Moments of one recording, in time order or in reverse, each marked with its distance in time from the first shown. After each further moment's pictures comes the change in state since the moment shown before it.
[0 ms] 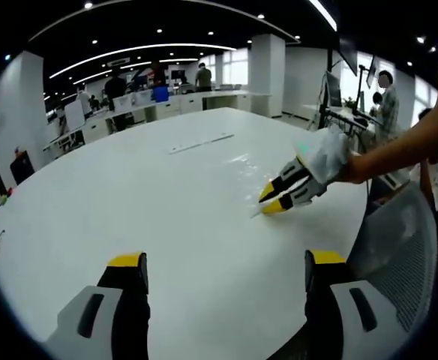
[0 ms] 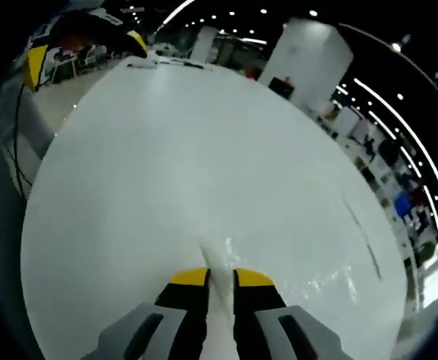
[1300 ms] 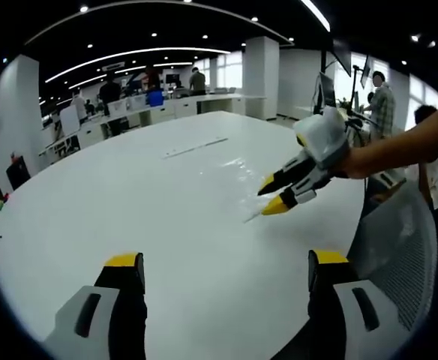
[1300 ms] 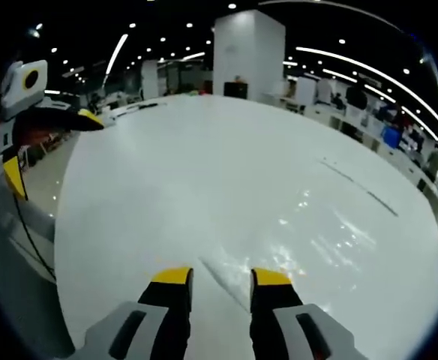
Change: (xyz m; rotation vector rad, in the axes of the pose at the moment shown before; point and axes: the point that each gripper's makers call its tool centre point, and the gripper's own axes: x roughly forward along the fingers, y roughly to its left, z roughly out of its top) left arm 0.006 -0.011 0.004 0.022 -0.018 -0.029; right arm -0.022 -0.007 0.007 0.503 -0.124 0.037
